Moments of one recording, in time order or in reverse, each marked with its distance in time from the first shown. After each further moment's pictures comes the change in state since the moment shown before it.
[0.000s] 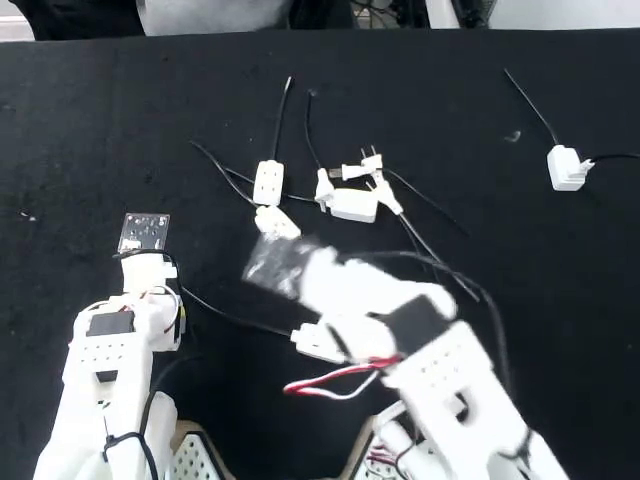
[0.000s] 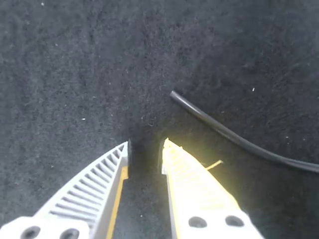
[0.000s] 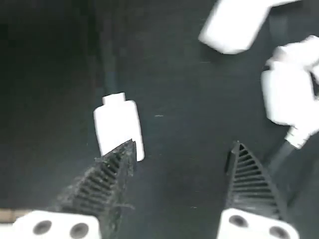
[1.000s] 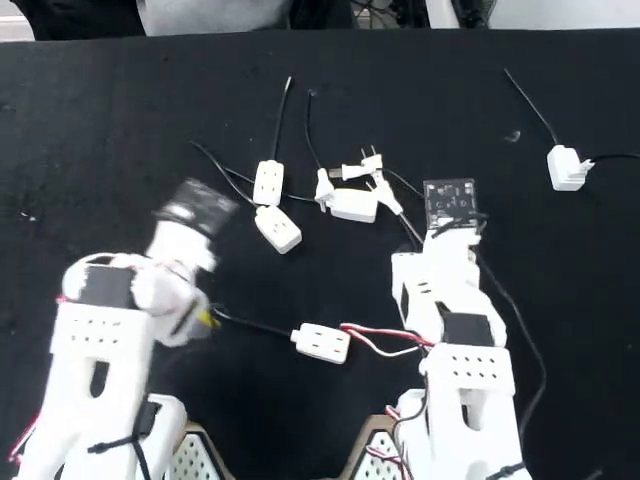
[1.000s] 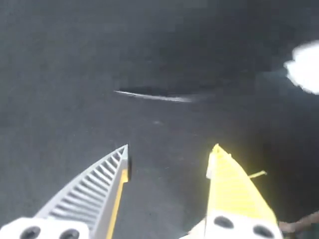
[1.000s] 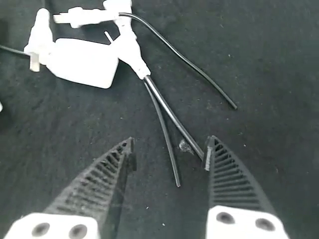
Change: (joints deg) left arm 16.4 0.4 -29.4 36.4 -19.9; right arm 32.1 -2.7 25.6 -38.1 -25.5
